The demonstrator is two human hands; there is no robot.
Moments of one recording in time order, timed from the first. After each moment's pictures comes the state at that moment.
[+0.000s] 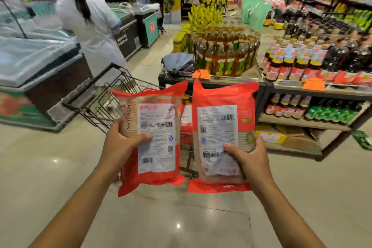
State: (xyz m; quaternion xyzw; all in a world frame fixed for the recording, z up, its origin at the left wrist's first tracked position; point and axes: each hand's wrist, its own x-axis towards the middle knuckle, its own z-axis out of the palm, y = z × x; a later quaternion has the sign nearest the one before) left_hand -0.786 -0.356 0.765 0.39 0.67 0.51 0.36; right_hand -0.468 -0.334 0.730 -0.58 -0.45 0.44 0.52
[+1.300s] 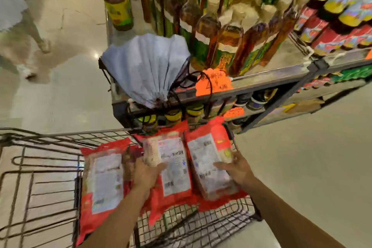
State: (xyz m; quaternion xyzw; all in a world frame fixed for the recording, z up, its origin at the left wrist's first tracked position) left_hand -0.936 0.294 0.398 0.35 0.74 0.19 0.55; right_hand -0.641 0.219 0.441 -0.81 -0.23 0.47 0.27
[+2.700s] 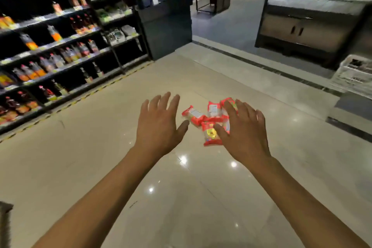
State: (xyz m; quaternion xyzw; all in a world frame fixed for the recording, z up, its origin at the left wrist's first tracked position) left_hand -0.617 -0.619 0.781 0.88 -0.45 0.13 0.02; right_hand -0.769 -0.770 0.739 -0.92 0.35 -0.16 0.07
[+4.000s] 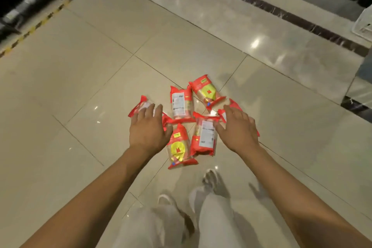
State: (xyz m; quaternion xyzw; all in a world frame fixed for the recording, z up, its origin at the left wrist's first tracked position) left_hand -0.212 -1.277 0.366 0.89 -0.43 -0.15 -0.05; right_hand -0.408 -1.431 0.337 -0.86 0.46 0.11 0.19
